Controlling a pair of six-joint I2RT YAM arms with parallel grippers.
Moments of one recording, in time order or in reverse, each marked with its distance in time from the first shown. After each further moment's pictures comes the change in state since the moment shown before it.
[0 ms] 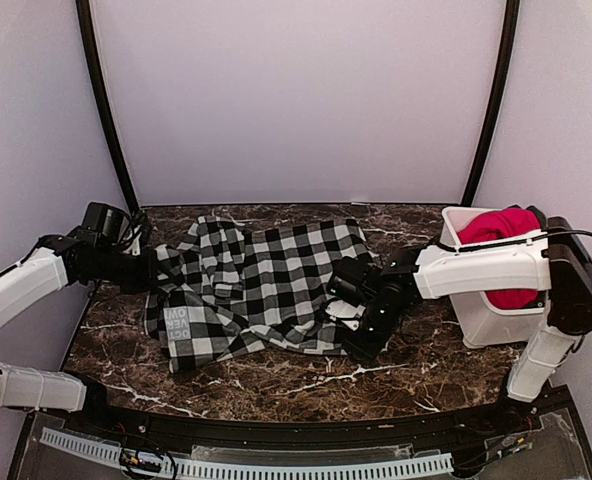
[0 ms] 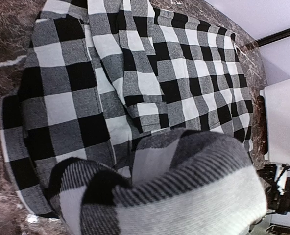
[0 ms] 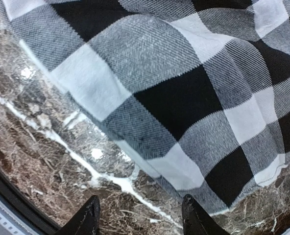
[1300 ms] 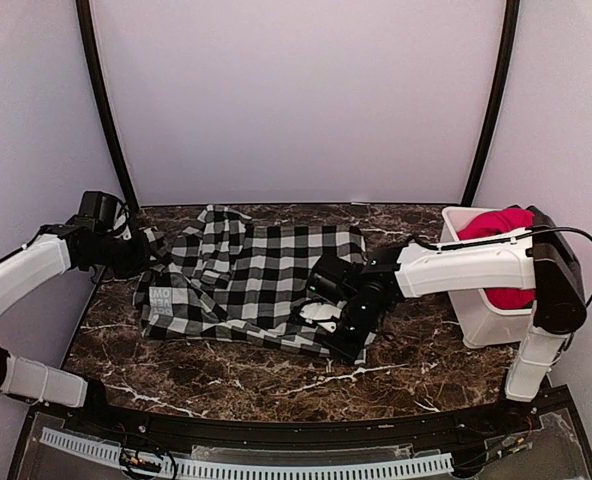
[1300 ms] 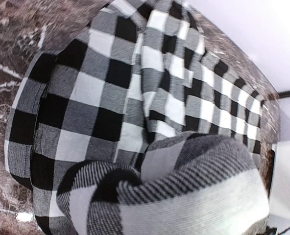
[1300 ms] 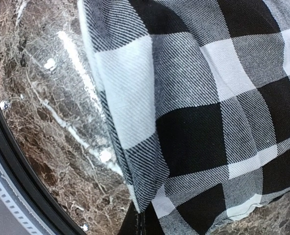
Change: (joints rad) left arm 0.126 0.165 0.032 0.134 -0.080 -0.120; right arm 0.048 0.132 0.129 0.039 -0.136 -0.102
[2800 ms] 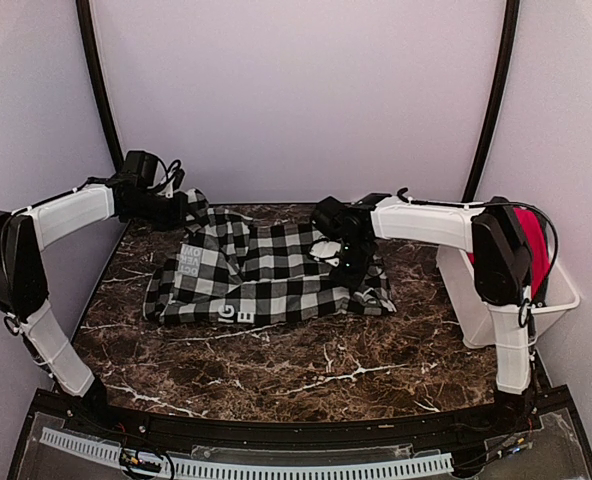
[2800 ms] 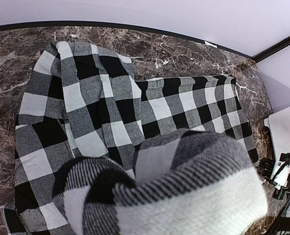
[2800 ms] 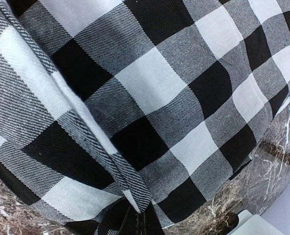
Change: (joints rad) left arm -0.098 0.399 0.463 0.036 0.103 0.282; right arm -0.293 0.312 0.467 -0.151 0.369 -0.297
